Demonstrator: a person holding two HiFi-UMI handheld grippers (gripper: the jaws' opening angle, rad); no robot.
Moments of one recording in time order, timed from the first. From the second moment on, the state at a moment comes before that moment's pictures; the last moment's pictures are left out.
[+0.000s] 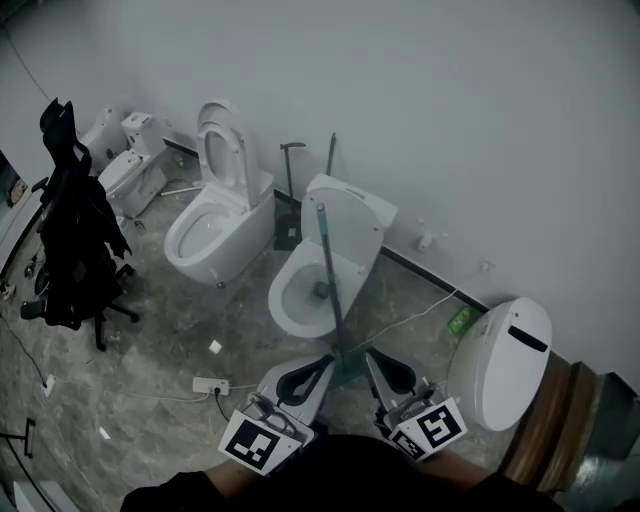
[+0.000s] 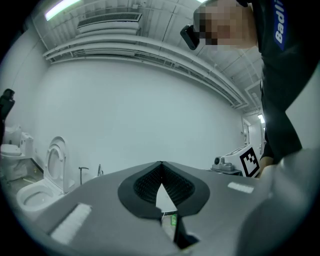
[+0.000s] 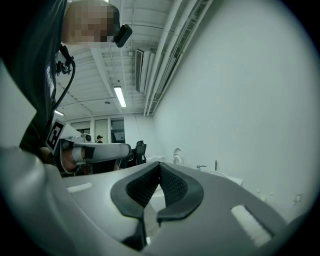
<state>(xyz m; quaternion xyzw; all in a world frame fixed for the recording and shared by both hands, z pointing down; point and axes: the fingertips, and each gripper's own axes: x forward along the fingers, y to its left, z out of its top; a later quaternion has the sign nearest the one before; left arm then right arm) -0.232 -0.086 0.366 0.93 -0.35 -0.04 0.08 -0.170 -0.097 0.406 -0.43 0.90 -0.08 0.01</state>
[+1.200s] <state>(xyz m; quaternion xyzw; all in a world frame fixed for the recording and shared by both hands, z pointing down) -0.298 -0.215 0.401 0.86 -0.49 0.01 0.11 -0.181 -0.380 0.627 -0.40 0.88 -0.16 -0.20</state>
